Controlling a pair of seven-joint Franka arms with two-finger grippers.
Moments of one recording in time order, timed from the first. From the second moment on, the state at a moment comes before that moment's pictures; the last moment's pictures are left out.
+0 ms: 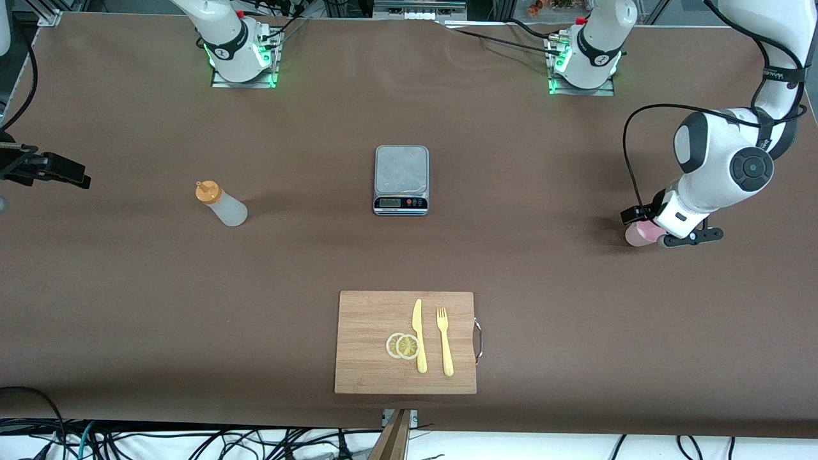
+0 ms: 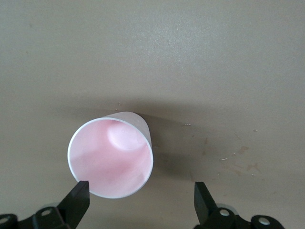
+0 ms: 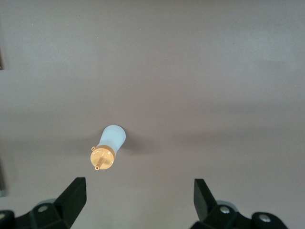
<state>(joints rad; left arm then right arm) 0.04 0.25 0.04 -2.20 0.03 2.34 -0.11 -0.01 0.19 -0.06 -1.42 -0.03 1.52 -0.04</state>
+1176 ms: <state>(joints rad) 0.04 0.32 0.03 -2.21 0.03 2.44 -0.10 -0.01 0.19 -0.06 -1.42 -0.03 1.52 -0.04</state>
